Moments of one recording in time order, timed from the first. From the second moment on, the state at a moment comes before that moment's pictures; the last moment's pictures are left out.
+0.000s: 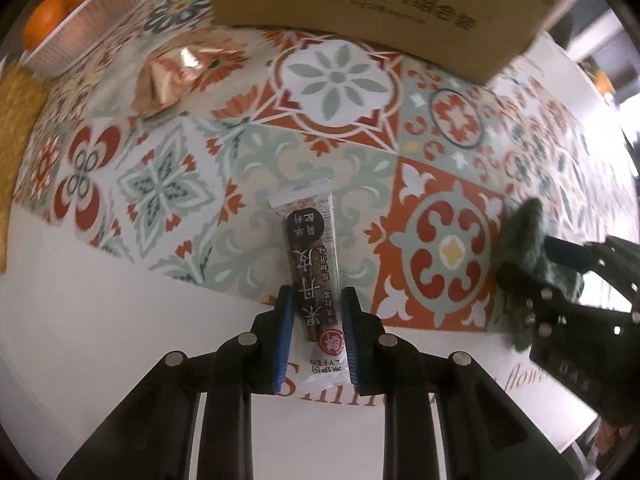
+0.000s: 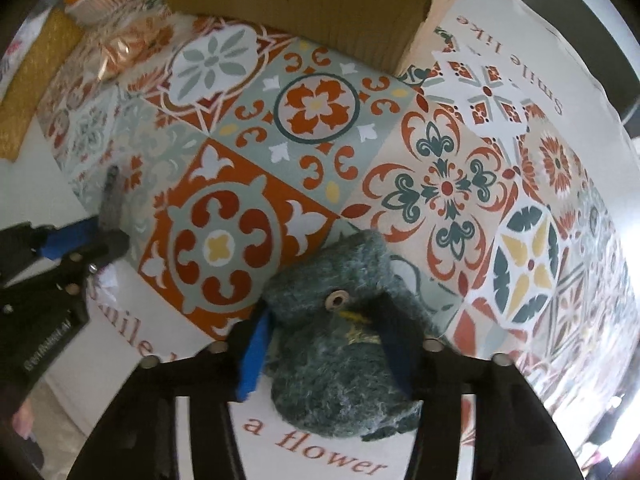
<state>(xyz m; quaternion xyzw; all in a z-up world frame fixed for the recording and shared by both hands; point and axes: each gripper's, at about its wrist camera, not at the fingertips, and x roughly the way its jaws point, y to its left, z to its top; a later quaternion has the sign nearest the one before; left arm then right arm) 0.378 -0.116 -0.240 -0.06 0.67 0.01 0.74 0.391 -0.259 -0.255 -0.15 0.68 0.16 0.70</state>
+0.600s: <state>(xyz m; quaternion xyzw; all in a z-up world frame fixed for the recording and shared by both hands) 0.352 -0.119 -0.193 -0.04 0.62 -0.09 0.78 0.359 -0.283 -0.198 0.00 0.64 0.14 0.76</state>
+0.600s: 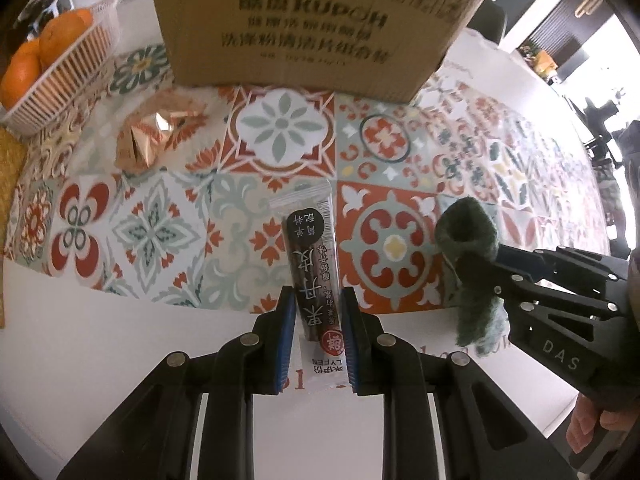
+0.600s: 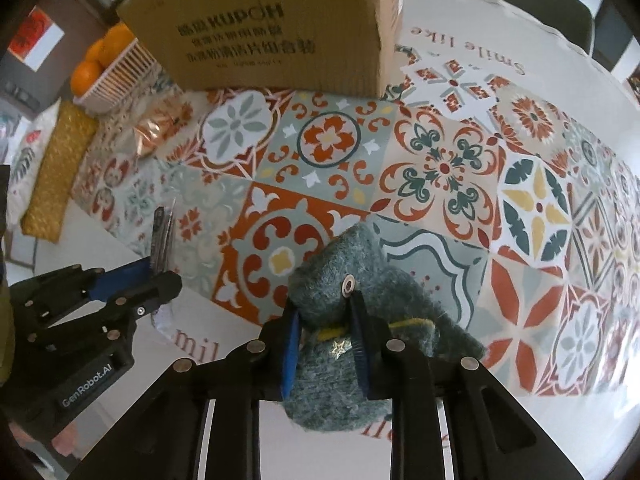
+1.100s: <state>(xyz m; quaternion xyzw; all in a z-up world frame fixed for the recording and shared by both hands) 0.343 -0.112 -0.145 -0.01 0.57 -0.13 0.81 0.340 -0.271 -0.150 0.06 0.58 0.12 0.81</state>
